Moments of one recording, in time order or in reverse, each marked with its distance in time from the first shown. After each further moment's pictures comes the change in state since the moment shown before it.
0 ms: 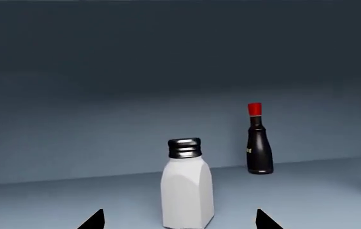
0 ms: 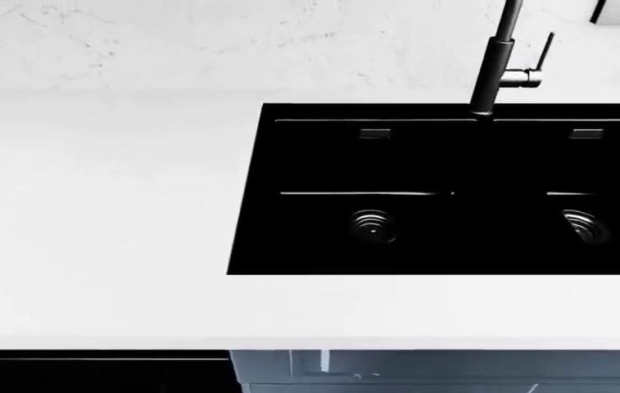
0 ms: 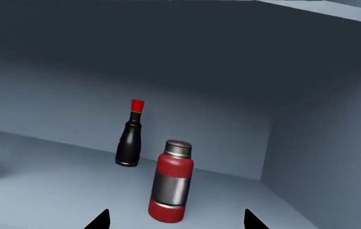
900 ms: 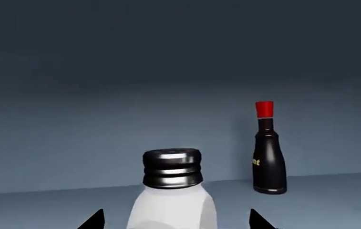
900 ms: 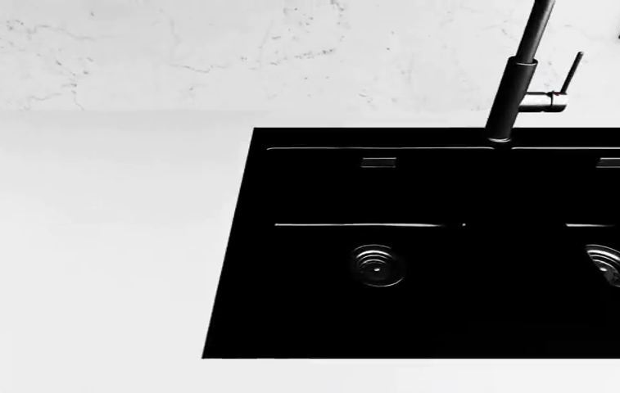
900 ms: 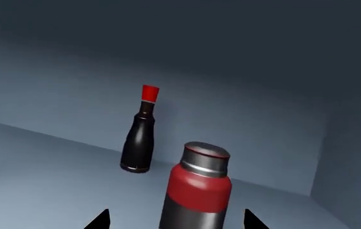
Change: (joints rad) left arm 0.009 -0.010 0.019 0.018 -0.071 -0.004 0.009; right arm -0.025 0.005 -0.106 0.017 0.128 -0.039 -0.071
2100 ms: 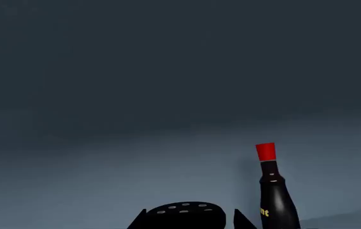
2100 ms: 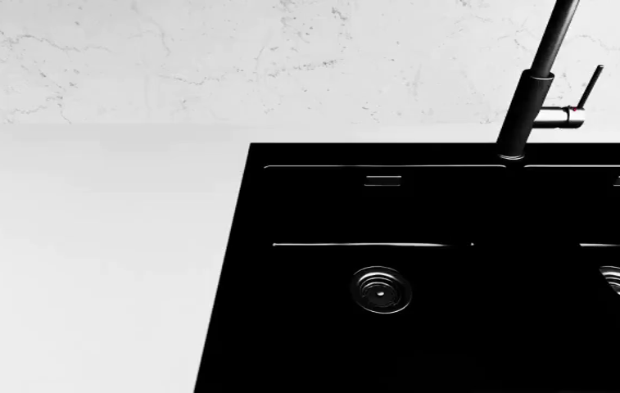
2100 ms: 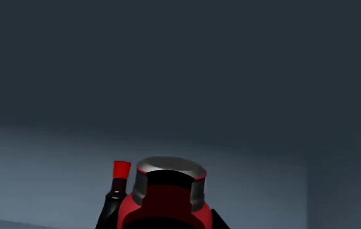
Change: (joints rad) left arm -0.072 0.016 0.008 0.022 0.067 0.041 0.042; right arm 0.004 0.022 0.362 -0.153 -0.284 -0.031 0.048
